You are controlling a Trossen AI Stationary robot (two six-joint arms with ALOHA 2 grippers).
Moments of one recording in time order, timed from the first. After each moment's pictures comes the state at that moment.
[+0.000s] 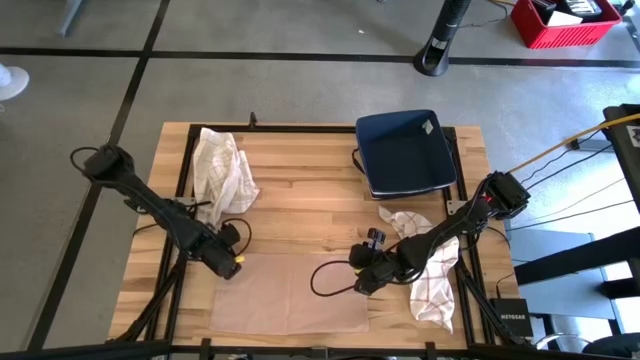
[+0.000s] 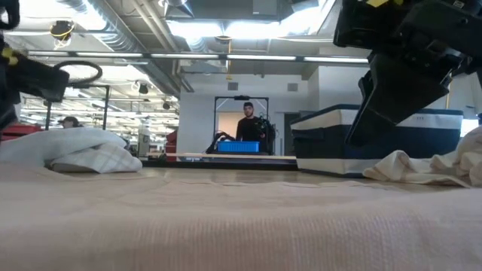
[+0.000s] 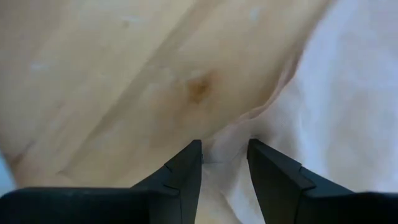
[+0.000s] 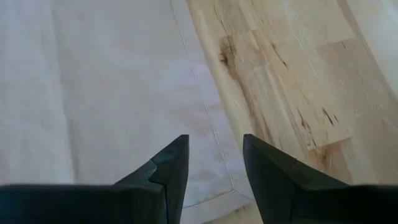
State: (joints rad) left arm -0.66 1.26 0.54 -0.65 -0.19 -1.34; right arm 0.54 1.72 0.99 -0.39 0.43 0.71
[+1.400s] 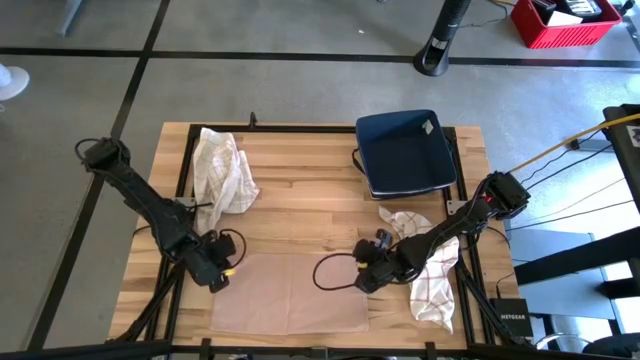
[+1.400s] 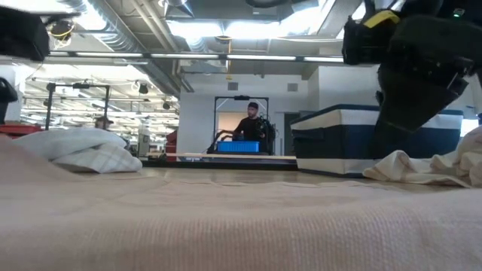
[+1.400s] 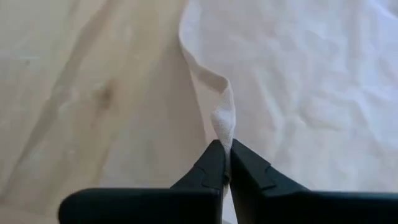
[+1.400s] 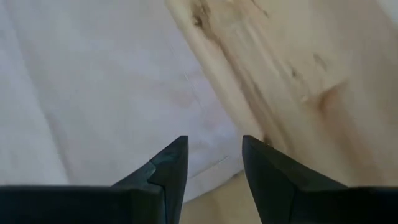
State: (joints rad) left arm -0.82 1.15 0.58 -0.59 -0.26 -1.21; right arm 0.54 1.72 0.99 -0.49 0.37 0.99
